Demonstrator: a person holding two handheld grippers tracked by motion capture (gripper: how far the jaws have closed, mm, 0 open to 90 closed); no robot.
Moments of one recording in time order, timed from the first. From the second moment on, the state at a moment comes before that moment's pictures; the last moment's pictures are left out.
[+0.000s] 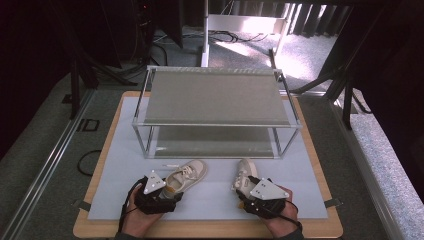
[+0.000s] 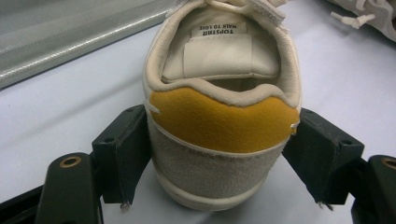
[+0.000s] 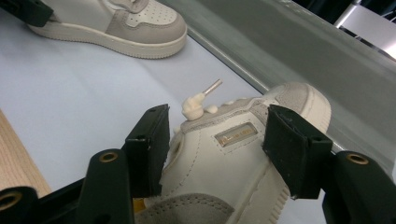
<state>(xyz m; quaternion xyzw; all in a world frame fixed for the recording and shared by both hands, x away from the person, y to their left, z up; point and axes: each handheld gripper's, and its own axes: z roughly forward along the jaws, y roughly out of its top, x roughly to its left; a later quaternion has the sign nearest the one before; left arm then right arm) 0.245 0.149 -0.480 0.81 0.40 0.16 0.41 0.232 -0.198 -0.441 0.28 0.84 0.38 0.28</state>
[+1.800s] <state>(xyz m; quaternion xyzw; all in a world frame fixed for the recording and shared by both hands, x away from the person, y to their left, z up) 0.232 0.133 -0.480 0.81 0.38 0.12 0.43 0.250 -0.235 -0.445 0.42 0.79 0.37 0.26</state>
